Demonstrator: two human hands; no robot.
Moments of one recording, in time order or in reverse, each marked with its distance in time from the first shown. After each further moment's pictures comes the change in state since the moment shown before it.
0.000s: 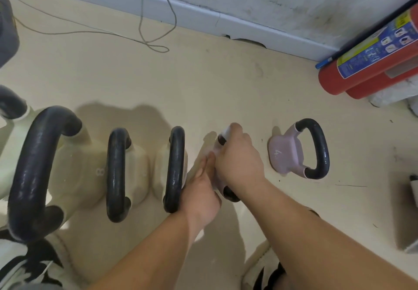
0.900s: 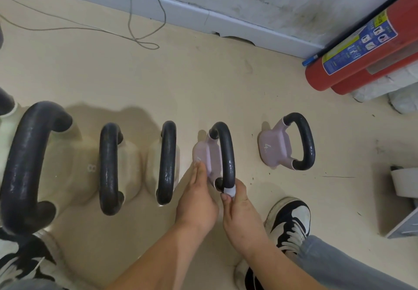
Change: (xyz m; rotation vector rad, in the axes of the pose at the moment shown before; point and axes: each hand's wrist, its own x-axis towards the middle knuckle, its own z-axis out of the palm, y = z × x) left_hand -0.021 -0.009 0.031 -0.142 0.081 -0.065; right_hand -0.091 0.096 0.049 0.166 -0.128 0.083
